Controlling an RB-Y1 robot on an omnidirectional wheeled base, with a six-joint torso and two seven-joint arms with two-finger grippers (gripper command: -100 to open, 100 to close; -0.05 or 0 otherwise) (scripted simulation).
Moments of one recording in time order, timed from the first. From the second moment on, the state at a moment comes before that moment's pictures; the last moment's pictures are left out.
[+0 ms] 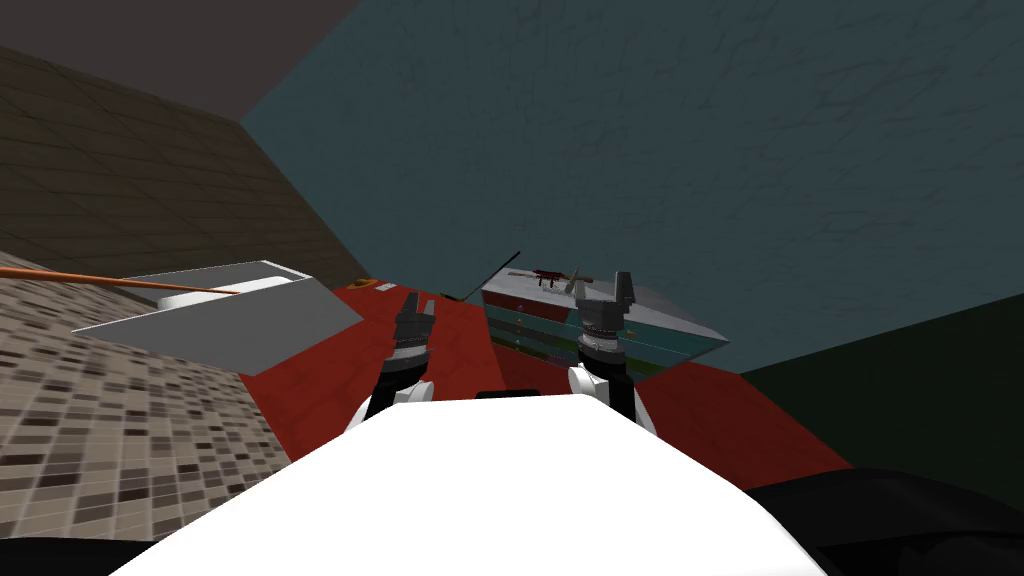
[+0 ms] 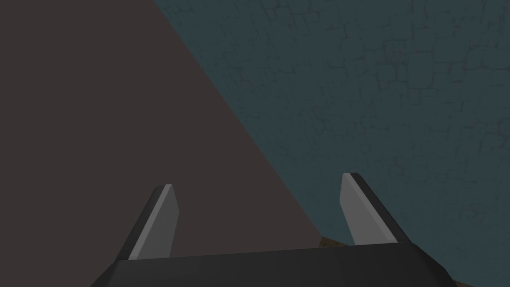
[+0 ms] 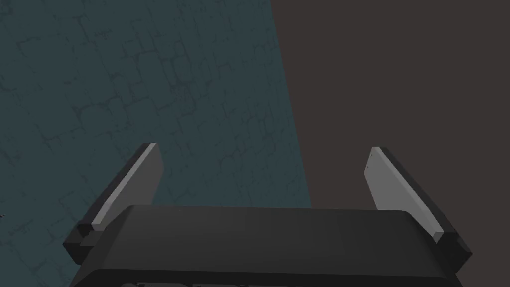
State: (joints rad) left arm 0.55 0.03 -0.02 -2.25 -0.08 -0.47 0.02; right arm 0.50 -0.01 0.07 -2.36 0.04 -0.61 -0.09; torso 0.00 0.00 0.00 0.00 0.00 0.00
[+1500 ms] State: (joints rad) left arm 0.55 0.03 -0.02 -2.25 -0.08 -0.47 0.02; right arm 0.49 -0.11 0.06 -2.34 0.06 -0.62 0.01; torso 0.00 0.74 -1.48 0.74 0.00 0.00
